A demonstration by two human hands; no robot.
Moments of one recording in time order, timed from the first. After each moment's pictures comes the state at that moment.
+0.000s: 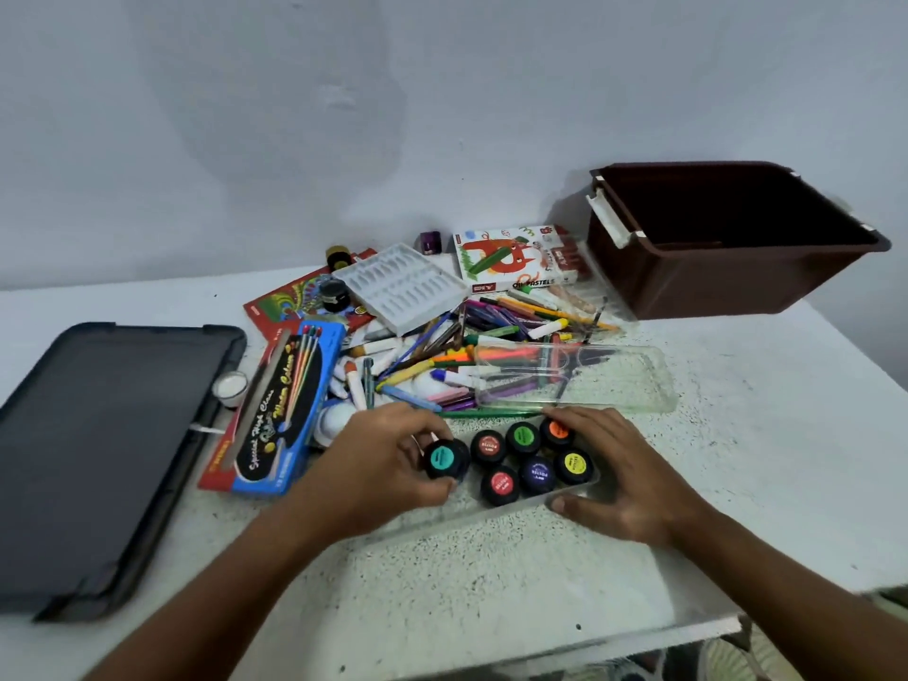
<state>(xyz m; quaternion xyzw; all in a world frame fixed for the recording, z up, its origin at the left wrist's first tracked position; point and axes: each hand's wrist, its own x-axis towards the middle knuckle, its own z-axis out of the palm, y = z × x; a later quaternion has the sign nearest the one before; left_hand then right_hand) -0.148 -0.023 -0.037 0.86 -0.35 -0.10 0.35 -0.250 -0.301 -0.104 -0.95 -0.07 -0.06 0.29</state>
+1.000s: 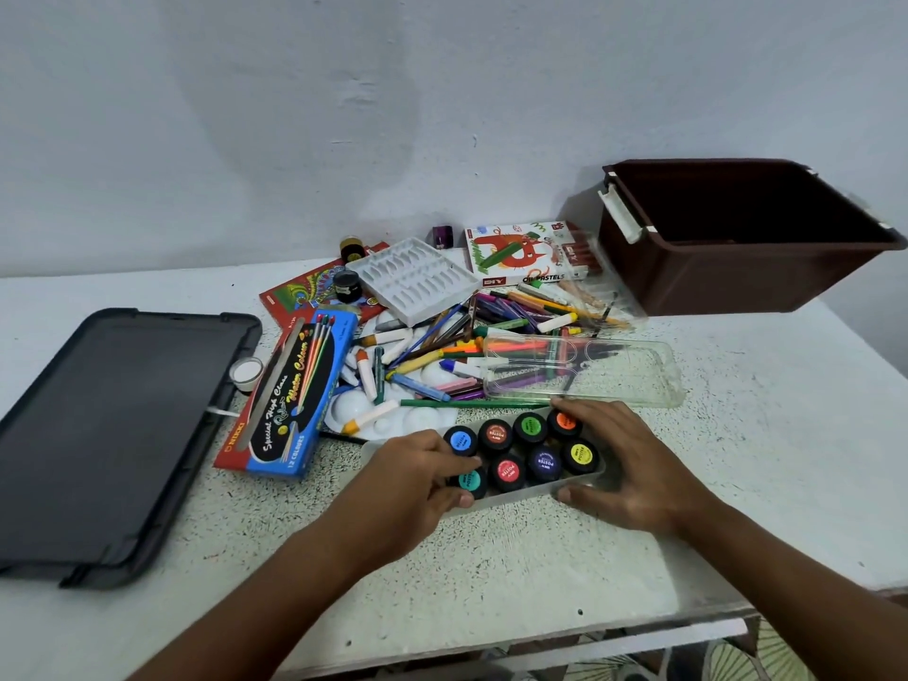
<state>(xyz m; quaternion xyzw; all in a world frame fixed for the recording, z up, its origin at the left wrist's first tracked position) -0.177 -0.028 -0.061 0.86 -0.39 -0.10 0.32 -0.250 -0.304 -0.105 -0.95 -0.06 -0.05 0.30</state>
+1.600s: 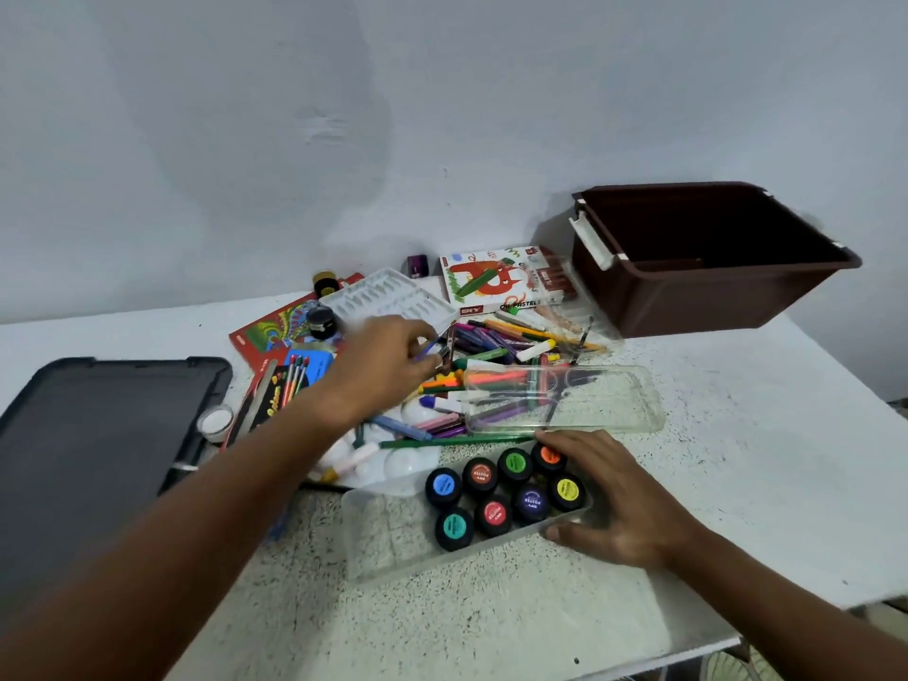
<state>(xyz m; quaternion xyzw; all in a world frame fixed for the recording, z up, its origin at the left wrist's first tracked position) -0.048 -0.078 -0.015 0.90 -0.34 -0.01 0.26 -0.251 -0.303 -0.101 -0.95 -0.06 -0.04 0.30</state>
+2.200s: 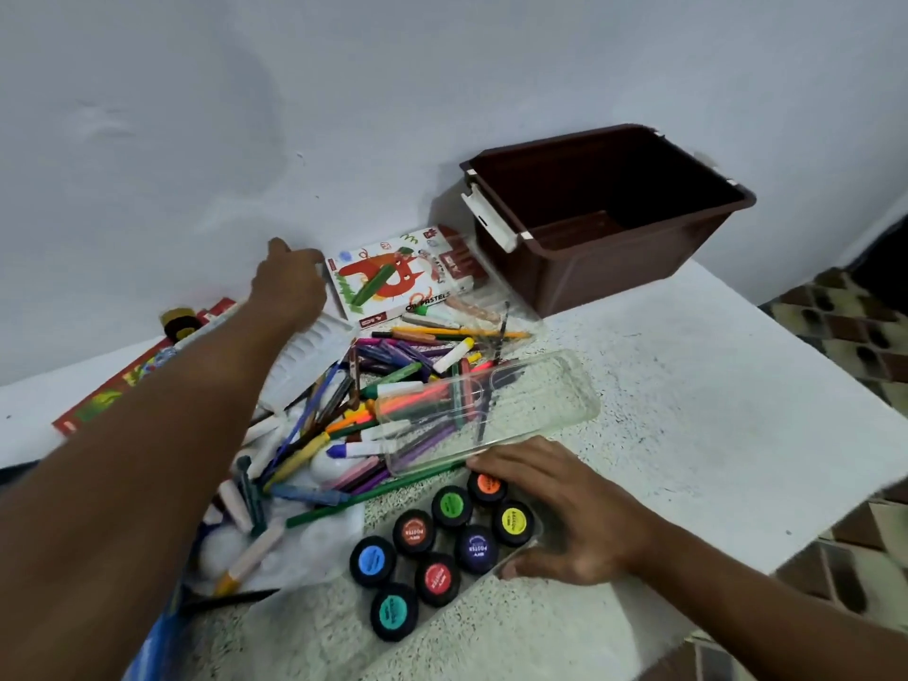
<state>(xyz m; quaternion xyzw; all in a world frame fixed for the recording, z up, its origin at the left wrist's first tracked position) 0.114 -0.184 -0.057 0.96 -0.25 0.04 0.15 -0.247 -0.310 -0.101 -0.95 -0.07 -0.03 0.29</state>
